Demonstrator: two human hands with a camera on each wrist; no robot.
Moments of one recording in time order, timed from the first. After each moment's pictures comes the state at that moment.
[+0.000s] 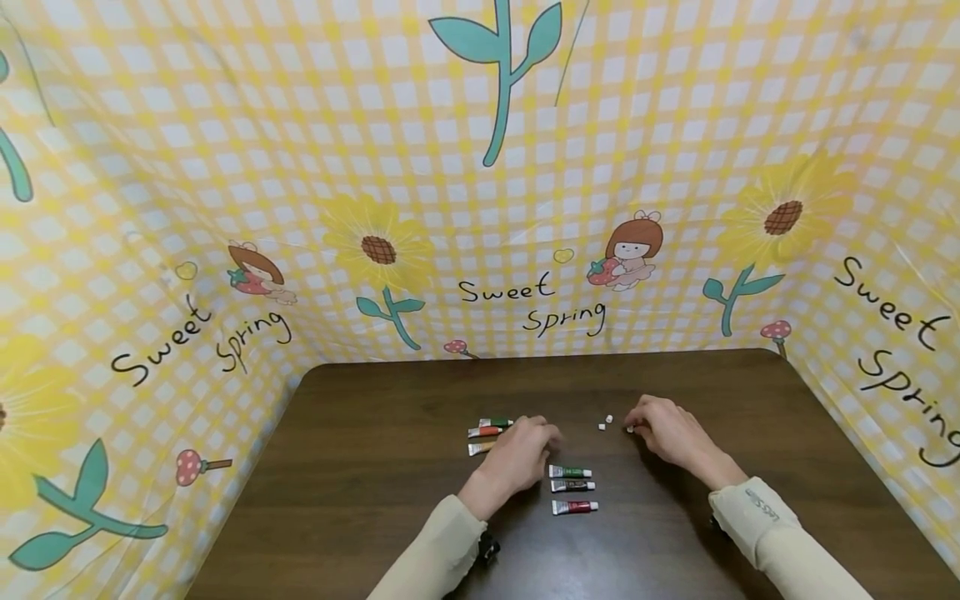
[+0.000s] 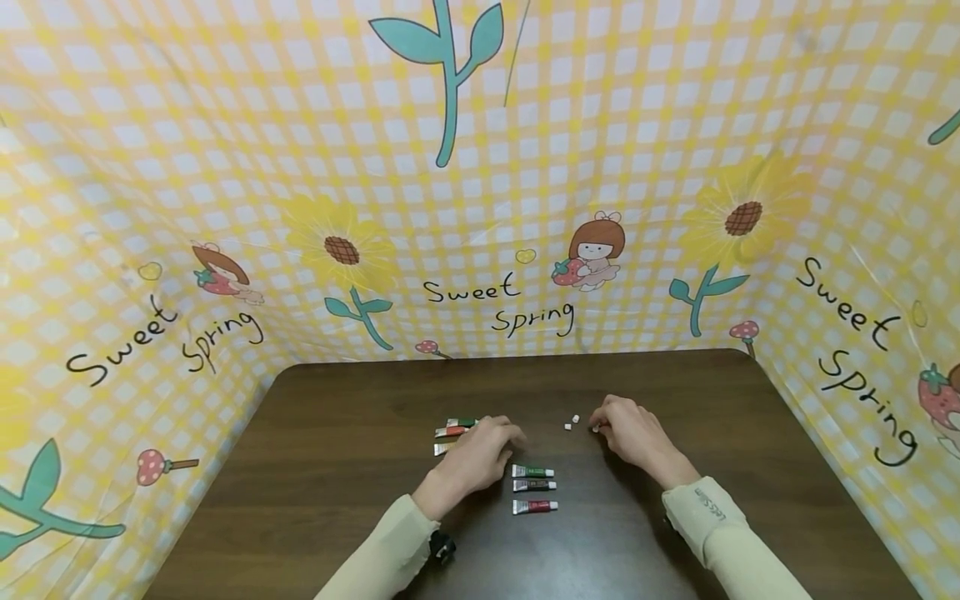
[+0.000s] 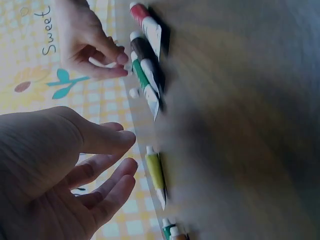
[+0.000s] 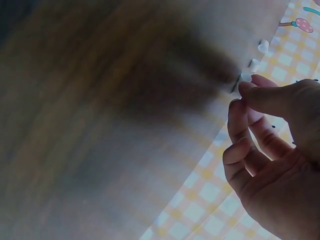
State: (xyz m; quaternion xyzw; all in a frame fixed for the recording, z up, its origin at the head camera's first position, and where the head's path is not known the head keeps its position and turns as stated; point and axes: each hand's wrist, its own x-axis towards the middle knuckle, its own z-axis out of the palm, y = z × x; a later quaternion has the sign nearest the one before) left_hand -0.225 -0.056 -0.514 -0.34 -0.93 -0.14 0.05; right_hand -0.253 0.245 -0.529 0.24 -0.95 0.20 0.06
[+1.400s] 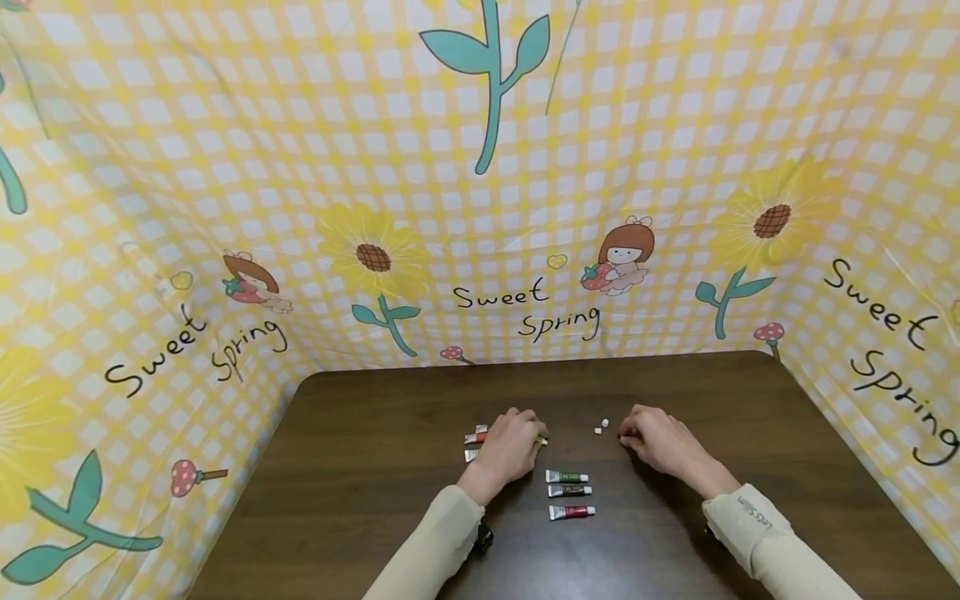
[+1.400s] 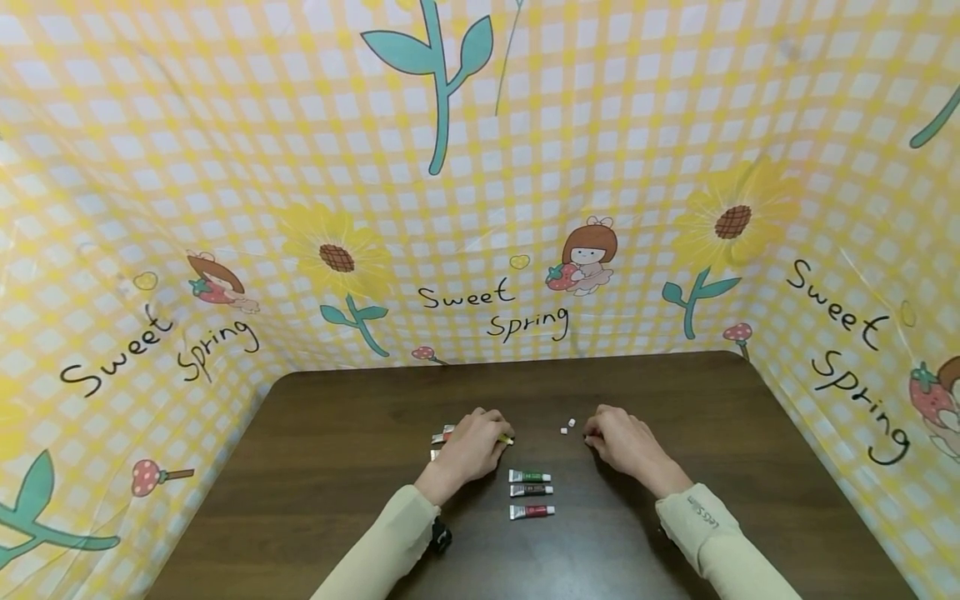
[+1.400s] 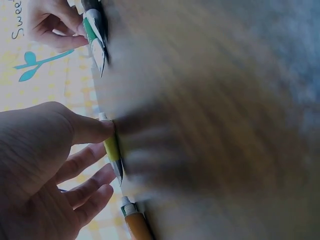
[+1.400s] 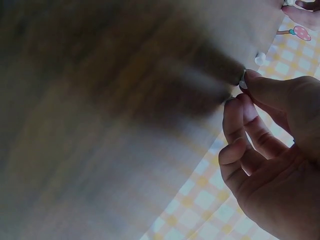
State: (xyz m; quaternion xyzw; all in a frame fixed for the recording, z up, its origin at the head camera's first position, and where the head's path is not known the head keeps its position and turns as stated) left_hand -0.256 -0.060 -0.534 -0.33 -0.94 -0.03 0.10; right_hand -0.246 0.237 -0.533 0.23 -0.95 0.20 0.07
